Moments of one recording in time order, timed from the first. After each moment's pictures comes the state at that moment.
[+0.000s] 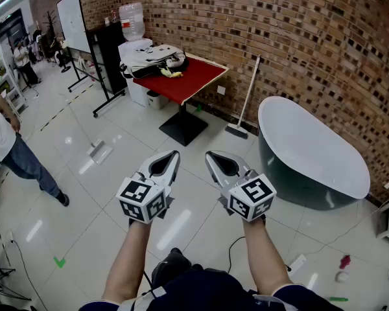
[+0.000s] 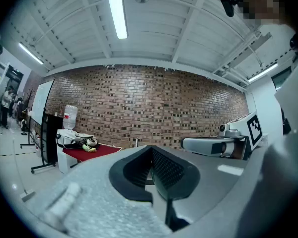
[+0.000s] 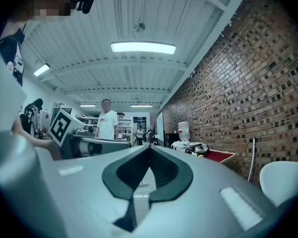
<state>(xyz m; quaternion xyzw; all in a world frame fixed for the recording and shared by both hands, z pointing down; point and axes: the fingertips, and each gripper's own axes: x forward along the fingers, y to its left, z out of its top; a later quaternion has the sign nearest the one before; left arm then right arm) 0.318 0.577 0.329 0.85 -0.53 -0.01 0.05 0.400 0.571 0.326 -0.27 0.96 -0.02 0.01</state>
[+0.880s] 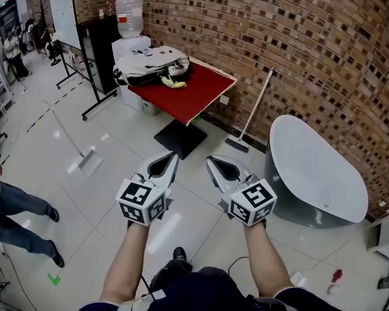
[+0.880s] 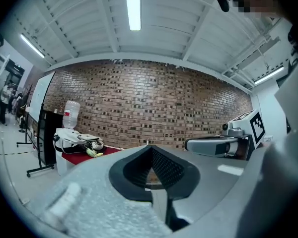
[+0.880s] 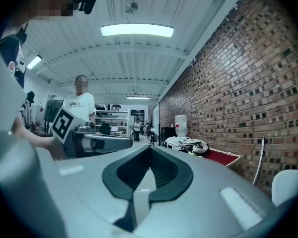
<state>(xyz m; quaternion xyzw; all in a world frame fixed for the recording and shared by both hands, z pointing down) 0.212 0.387 0.347 0.85 -0.53 -0.02 0.06 0.300 0.387 0.346 -0.28 0.96 -0.02 -0.03</state>
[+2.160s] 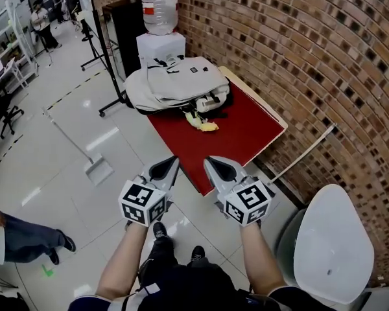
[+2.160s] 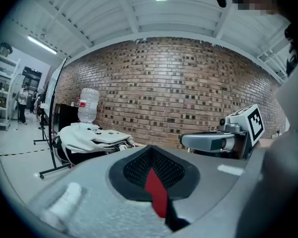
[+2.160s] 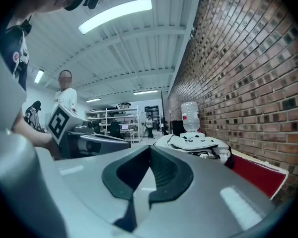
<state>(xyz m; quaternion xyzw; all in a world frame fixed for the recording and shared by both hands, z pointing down) 0.059 0.014 0.412 0.78 -0.62 0.02 0.11 0.134 -0.011 0.405 -0.16 0.98 -0.05 -0.05</state>
